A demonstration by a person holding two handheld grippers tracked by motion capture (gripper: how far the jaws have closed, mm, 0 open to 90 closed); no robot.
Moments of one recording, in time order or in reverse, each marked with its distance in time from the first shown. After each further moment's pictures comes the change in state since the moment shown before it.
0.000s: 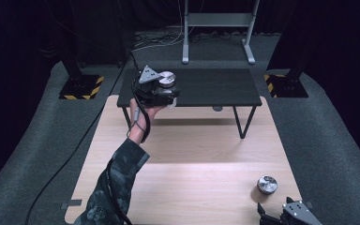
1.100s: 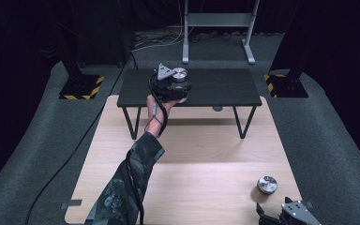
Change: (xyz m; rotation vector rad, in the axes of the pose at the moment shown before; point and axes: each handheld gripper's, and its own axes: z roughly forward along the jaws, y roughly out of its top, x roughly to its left) left arm -0.012 -0.011 0.056 -0.042 0.057 -0.040; right arm -0.001 -0.002 0.002 -0.002 0.012 0.004
